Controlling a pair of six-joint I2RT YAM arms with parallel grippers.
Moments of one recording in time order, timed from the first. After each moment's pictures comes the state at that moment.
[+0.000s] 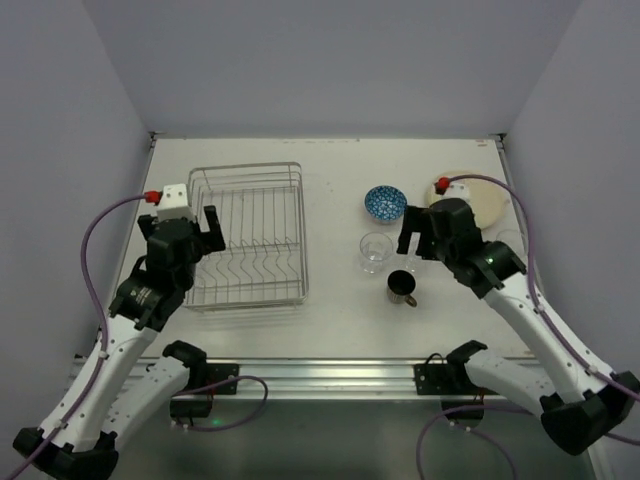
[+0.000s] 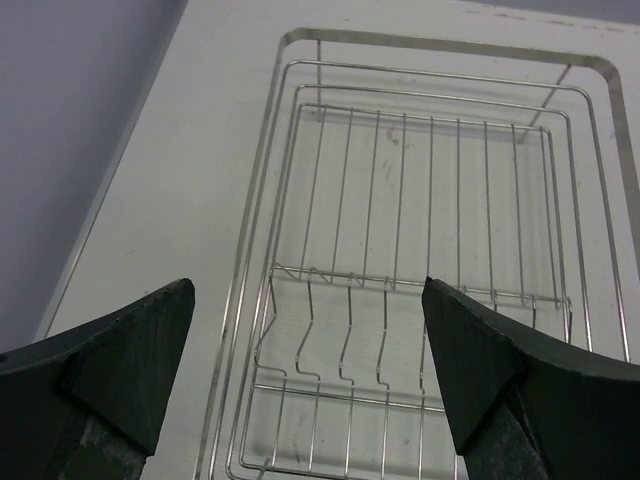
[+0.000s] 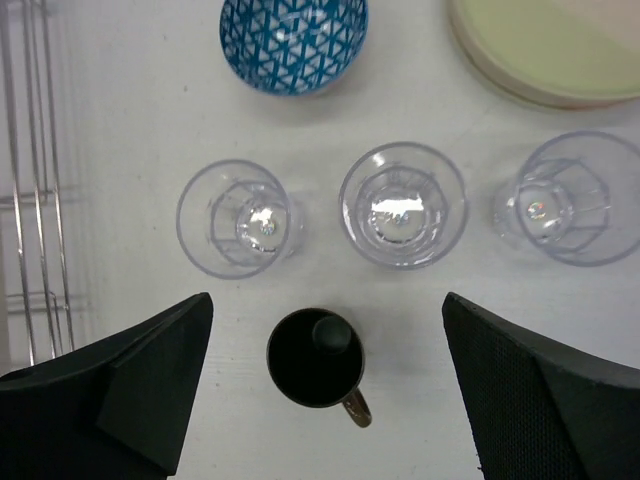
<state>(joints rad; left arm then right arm) -0.43 0.71 0.84 -0.54 -0.55 -0.23 0.52 1.01 1.00 -0.75 0.30 0.48</state>
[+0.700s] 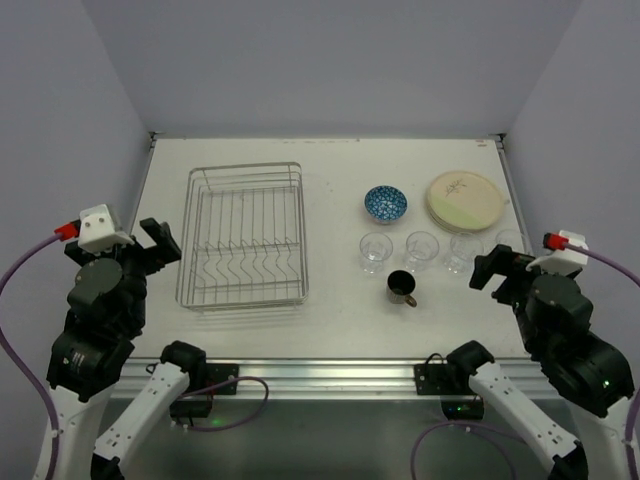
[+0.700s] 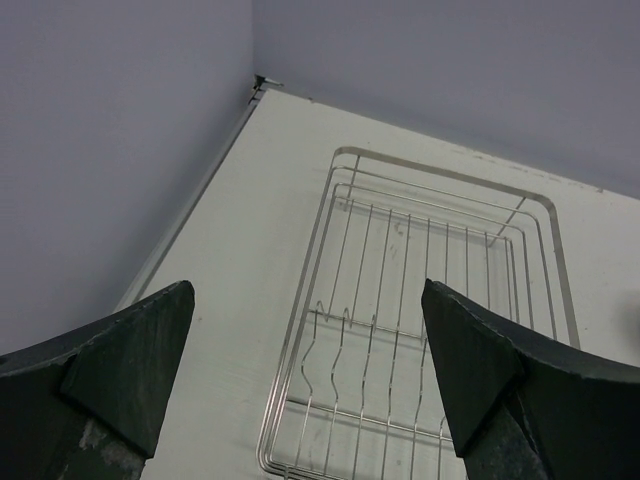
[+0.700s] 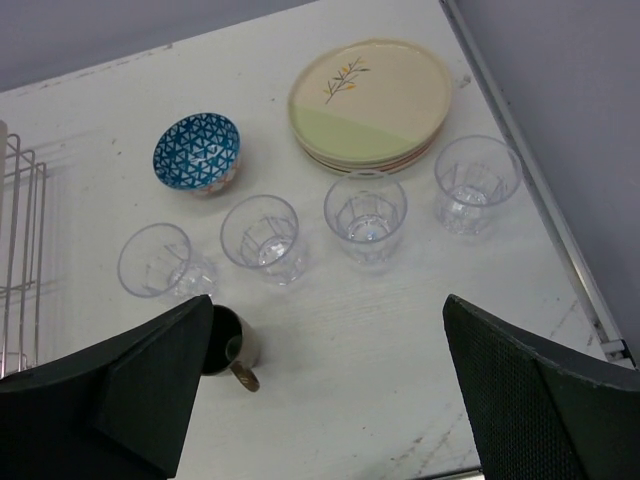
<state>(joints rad) -0.35 0.48 1.08 -0.74 -0.61 -0.24 0.50 0.46 1.12 -1.07 0.61 0.40</state>
